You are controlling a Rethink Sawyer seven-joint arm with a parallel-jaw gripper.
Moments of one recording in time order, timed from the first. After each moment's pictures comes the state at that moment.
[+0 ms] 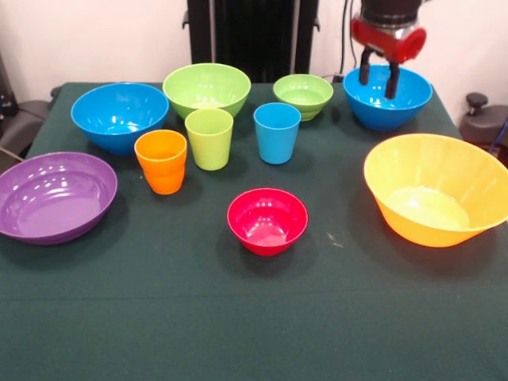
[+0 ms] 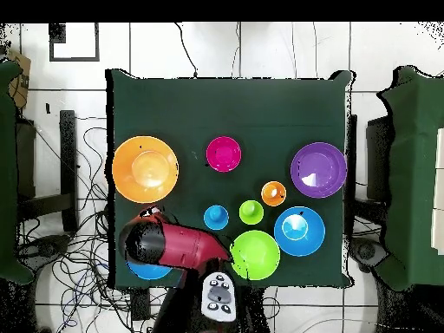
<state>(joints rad) 0.02 -0.76 -0.01 2.09 0.25 0.27 2.51</state>
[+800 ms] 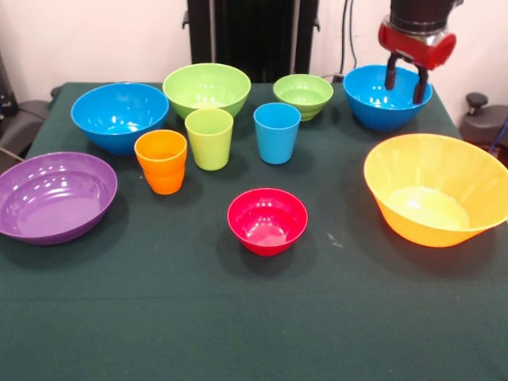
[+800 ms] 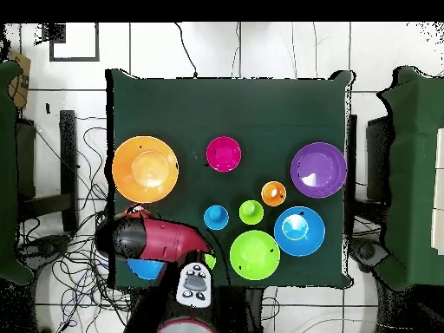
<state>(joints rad) 0.10 -0.69 -0.01 2.03 0.30 0.28 2.51</state>
